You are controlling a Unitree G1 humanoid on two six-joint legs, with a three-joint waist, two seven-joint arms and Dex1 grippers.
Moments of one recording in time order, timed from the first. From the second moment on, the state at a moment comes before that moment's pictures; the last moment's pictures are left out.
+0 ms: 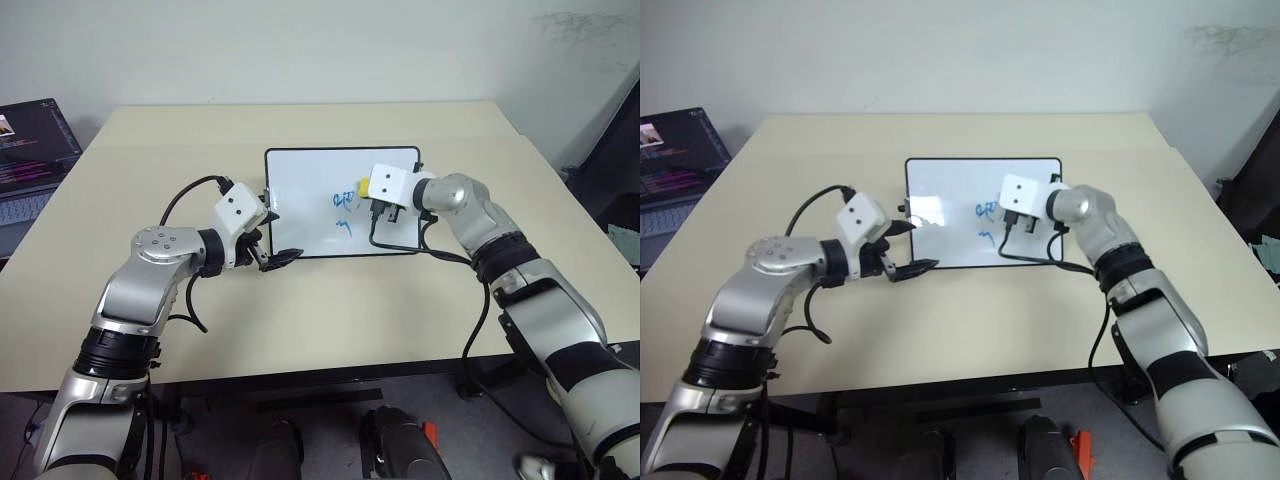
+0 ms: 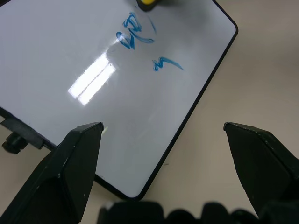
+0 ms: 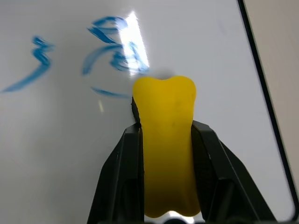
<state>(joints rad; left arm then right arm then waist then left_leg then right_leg) -0.56 0.70 -0.07 -0.04 -0.22 0.54 -0.88 -1.14 -0.35 0.41 0.84 -0.40 -0.07 0.66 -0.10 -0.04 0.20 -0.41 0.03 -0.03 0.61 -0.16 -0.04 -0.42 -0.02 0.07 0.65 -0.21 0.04</state>
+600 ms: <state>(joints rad) -0.56 0.70 -0.08 -0.04 -0.22 0.54 -0.88 -1.05 -0.35 0.44 0.71 -0.41 -0.01 0.78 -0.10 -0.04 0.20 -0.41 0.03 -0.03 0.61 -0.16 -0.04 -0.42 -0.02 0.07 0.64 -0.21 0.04</state>
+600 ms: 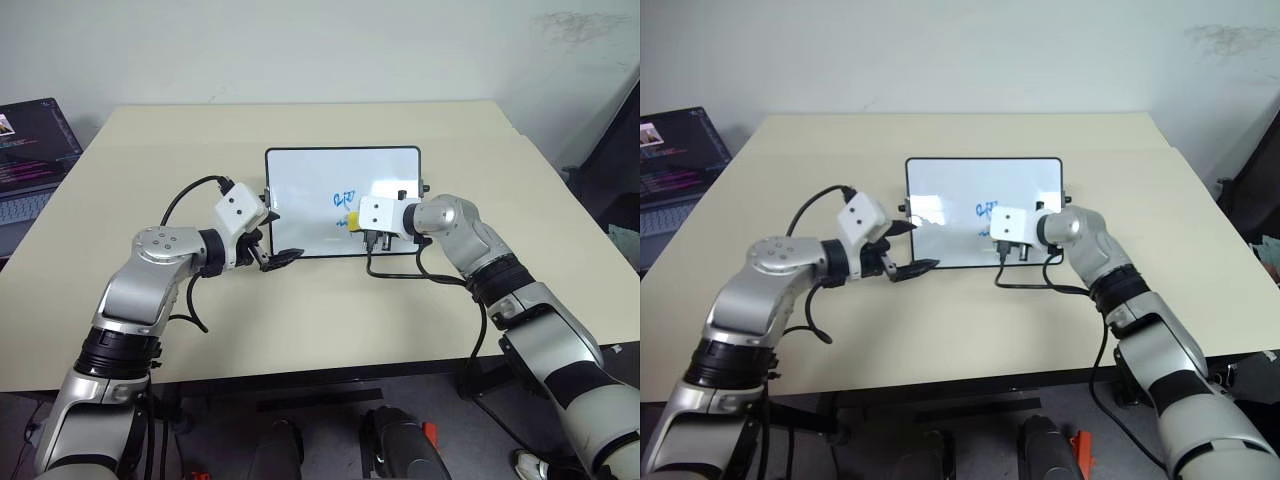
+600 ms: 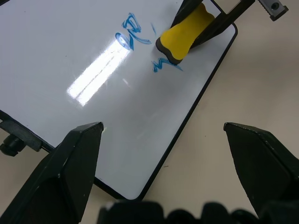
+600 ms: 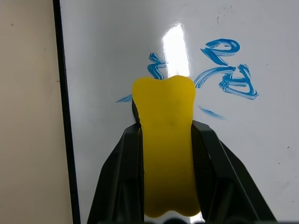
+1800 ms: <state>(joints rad) -0.57 0.68 -0.08 -0.04 -0.22 0.54 -0.88 -1.09 -0.34 0.46 0.79 -0.43 -0.05 0.74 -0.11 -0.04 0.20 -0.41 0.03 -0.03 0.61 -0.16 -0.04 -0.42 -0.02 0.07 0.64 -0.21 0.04</state>
